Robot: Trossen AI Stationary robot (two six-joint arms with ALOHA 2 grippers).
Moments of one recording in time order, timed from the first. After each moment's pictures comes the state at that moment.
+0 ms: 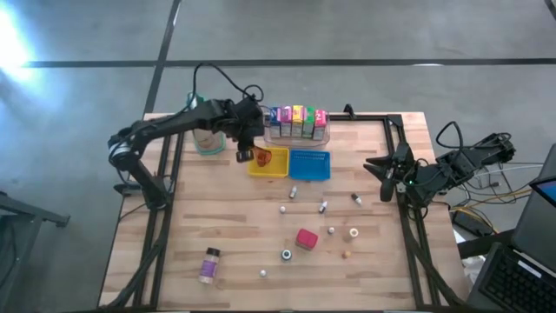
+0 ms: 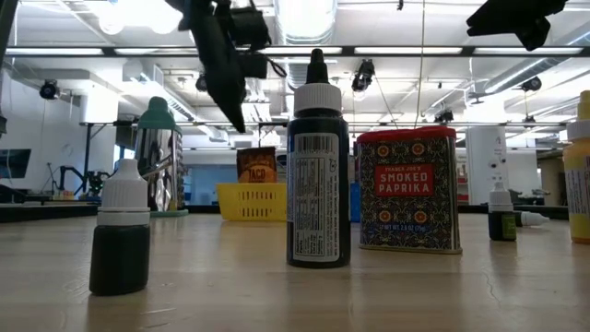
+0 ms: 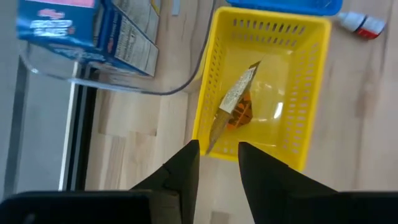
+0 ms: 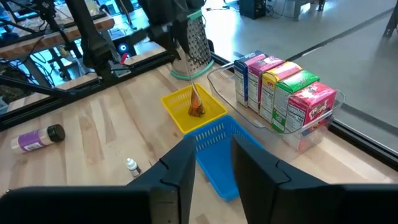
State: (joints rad) left arm 0.46 1.60 1.45 -0.95 -0.03 0.34; right arm 0.47 0.56 0.76 -0.73 0.84 0.63
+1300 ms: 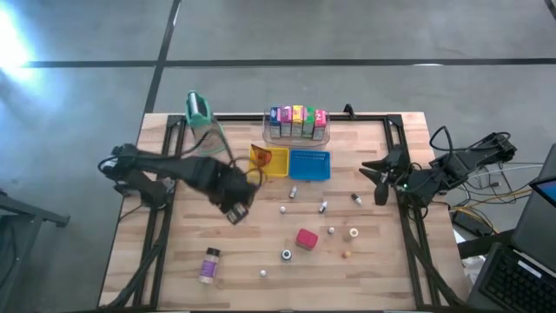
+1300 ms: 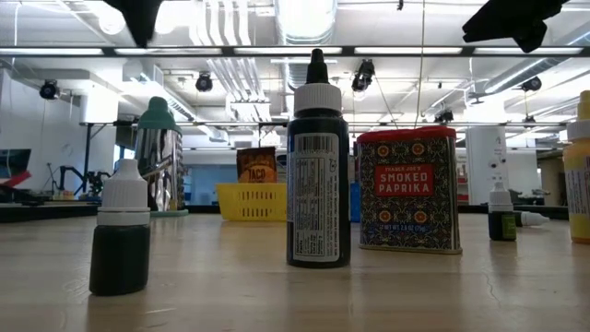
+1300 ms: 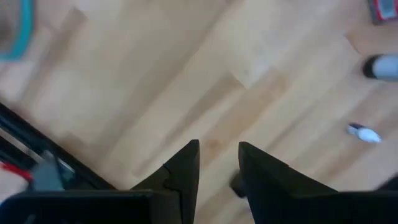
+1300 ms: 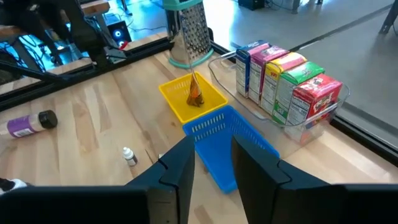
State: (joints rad) left arm -0.23 1.59 1.69 -1.57 -0.09 -0.98; right arm 0.47 0.63 0.76 -0.73 0.82 0.65
